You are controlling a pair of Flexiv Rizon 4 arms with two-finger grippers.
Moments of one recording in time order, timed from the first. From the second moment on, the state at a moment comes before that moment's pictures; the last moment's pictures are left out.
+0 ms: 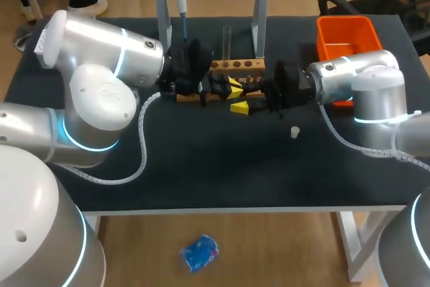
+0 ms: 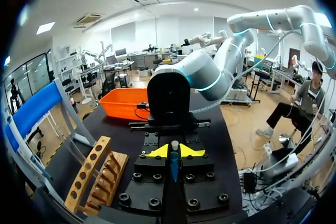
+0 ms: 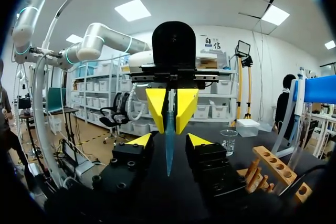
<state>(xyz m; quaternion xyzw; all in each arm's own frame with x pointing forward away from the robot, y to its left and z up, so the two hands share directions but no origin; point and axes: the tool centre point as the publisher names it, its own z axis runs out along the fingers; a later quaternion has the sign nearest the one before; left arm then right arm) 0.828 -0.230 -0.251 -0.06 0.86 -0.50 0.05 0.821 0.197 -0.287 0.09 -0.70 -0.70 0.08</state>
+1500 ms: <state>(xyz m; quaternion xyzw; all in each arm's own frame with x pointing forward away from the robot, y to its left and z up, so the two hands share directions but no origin) 0.883 -0.175 -0.203 -0.13 0.87 -0.45 0.16 0.792 0.156 -0.293 0.07 -0.71 -0.70 0.08</state>
